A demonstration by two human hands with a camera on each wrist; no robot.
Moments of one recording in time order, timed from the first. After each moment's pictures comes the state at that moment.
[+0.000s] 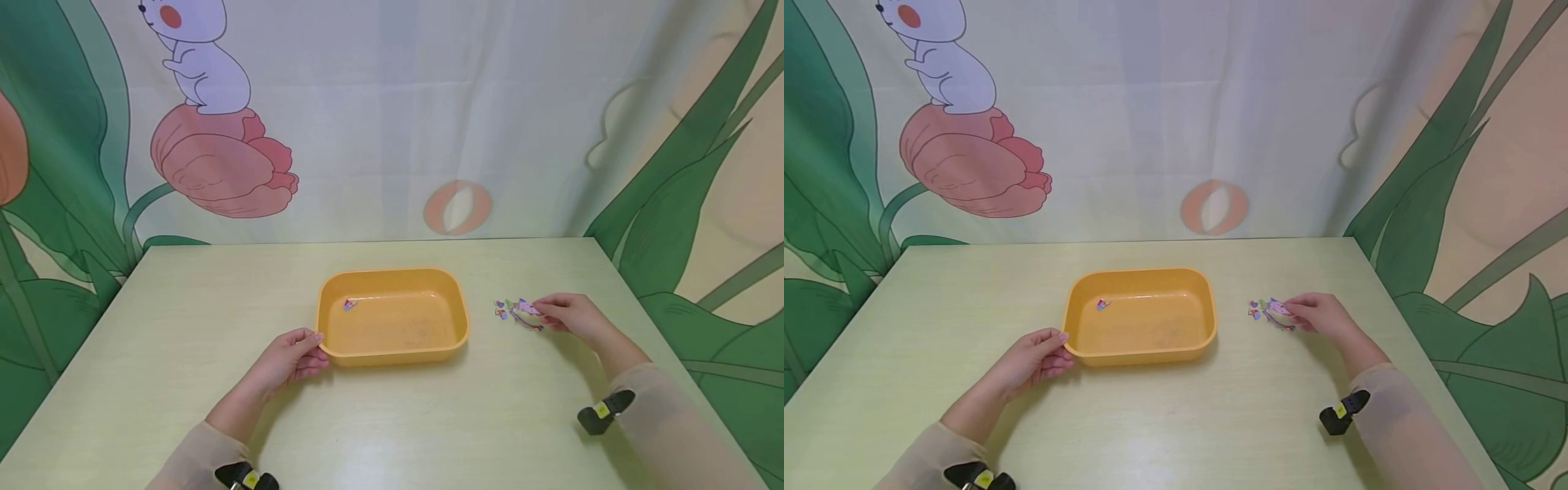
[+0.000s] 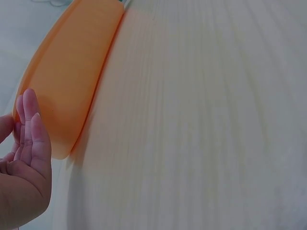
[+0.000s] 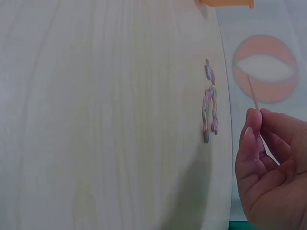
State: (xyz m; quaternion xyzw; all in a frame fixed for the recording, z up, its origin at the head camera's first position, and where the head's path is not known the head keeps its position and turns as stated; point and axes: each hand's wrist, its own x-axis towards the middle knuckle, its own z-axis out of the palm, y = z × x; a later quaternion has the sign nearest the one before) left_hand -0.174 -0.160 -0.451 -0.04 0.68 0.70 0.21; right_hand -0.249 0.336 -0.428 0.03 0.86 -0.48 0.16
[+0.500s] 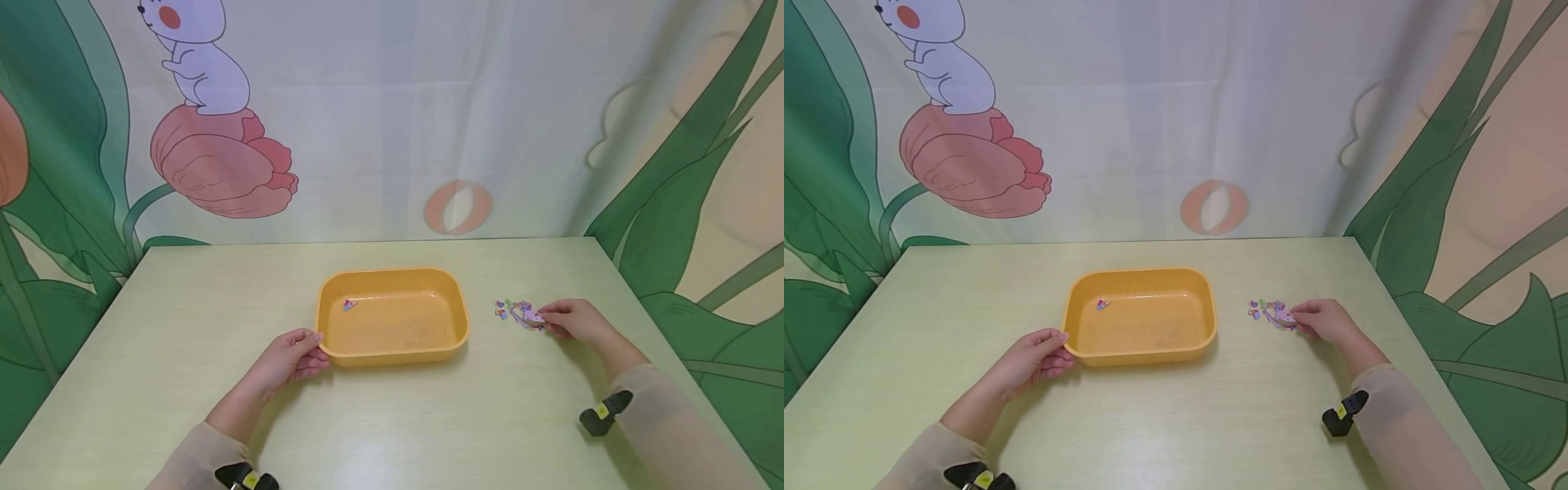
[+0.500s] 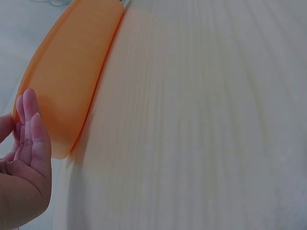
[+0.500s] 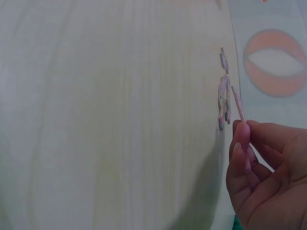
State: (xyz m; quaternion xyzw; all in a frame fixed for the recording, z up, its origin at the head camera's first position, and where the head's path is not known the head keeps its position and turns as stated) left_hand -0.174 -0.159 -0.450 -0.04 0.69 0.70 0.21; right_hand -0.253 0.344 -0.441 0.06 0.89 -0.42 0.18
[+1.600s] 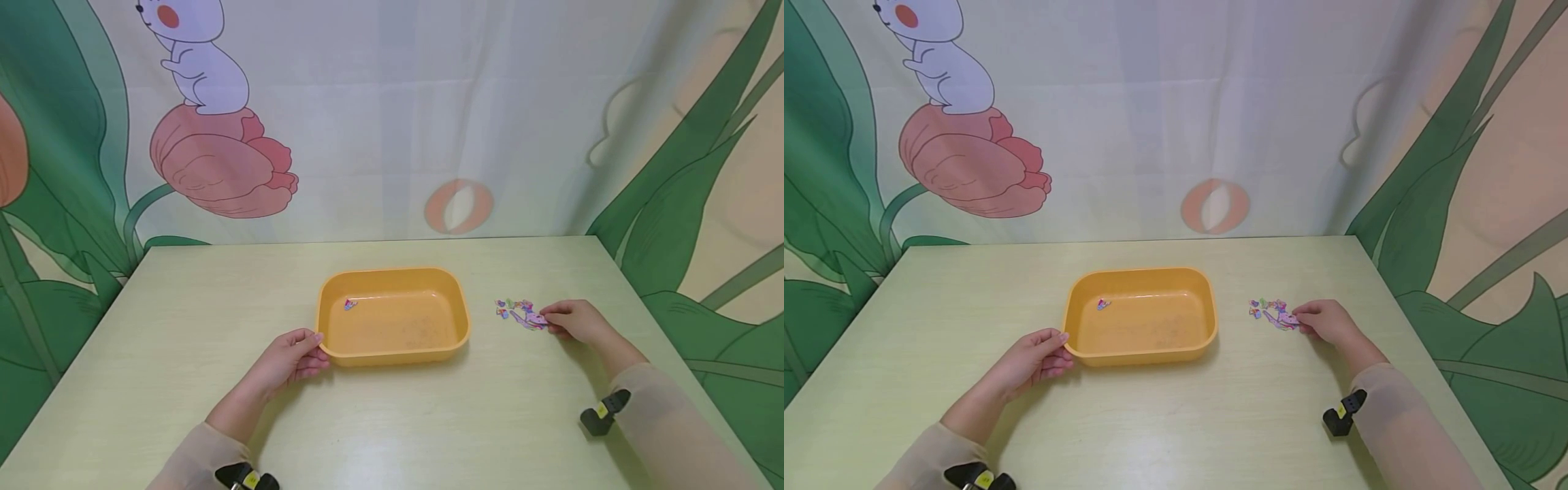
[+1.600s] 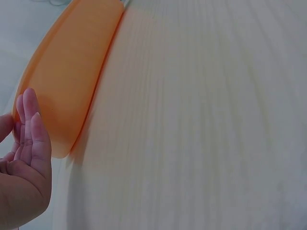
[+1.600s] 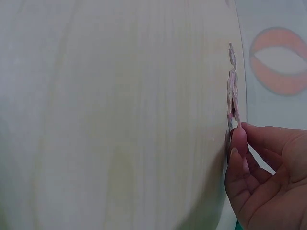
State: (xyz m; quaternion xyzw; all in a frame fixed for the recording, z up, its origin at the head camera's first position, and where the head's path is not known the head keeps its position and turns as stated) left_hand -0.174 -0.160 -0.452 -0.04 0.68 0.70 0.21; right_hand -0.255 0.344 -0.446 0.07 0.91 -0.38 0.17
